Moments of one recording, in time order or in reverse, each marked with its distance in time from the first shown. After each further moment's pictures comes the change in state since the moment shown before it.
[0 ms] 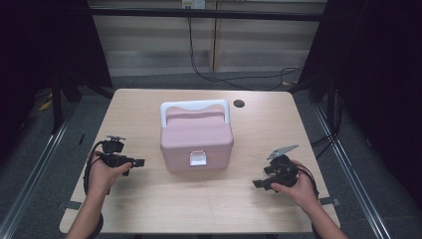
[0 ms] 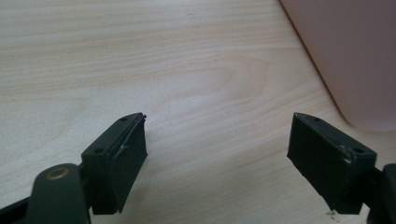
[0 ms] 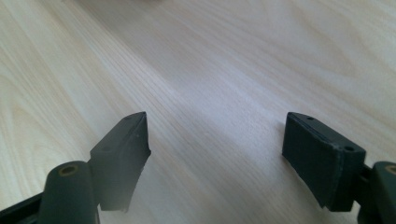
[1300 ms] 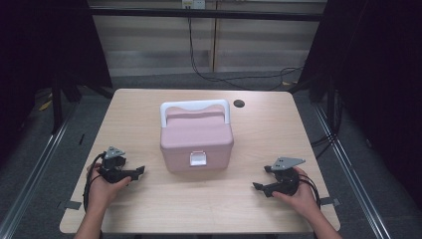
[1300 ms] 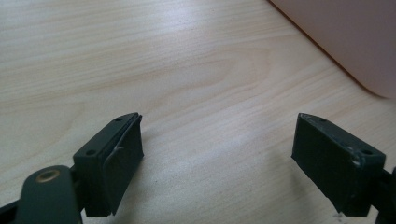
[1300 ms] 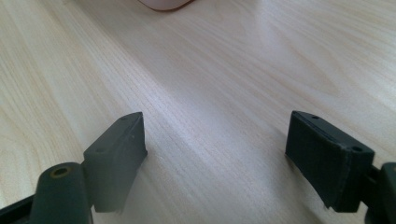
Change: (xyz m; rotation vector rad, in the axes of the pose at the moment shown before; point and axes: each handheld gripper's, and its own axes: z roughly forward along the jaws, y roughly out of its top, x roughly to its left) left arm 0.001 -0.041 0.011 -0.211 0.058 0.217; right arm 0.004 -0.029 0.007 -0.215 -0.076 -0.150
